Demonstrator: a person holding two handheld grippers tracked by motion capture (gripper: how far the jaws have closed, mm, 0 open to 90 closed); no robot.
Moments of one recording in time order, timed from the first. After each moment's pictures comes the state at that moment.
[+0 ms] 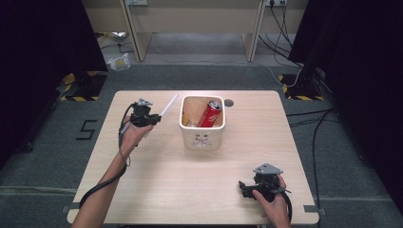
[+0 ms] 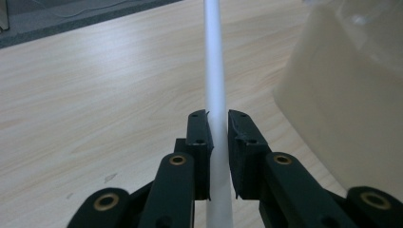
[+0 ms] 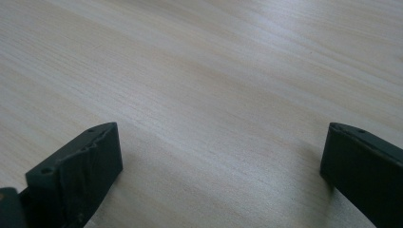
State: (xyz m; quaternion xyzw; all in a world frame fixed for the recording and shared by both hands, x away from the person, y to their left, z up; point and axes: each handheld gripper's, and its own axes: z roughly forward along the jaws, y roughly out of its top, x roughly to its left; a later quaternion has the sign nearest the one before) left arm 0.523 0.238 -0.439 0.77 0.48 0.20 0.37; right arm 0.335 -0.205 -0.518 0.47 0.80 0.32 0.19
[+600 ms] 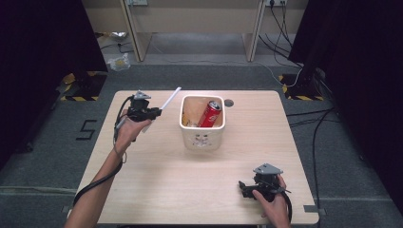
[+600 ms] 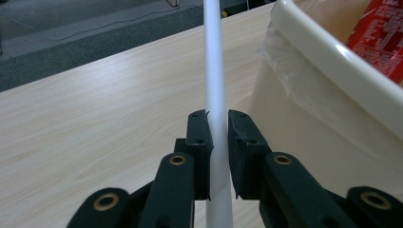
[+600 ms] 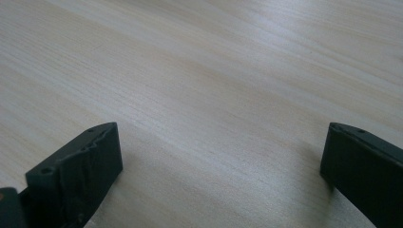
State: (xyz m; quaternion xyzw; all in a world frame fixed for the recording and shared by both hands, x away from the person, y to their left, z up) left arm 0.513 0.234 -0.400 0.78 0.45 0.20 0.40; right arm 0.335 -0.205 -0.518 0.47 0.80 0.32 0.20
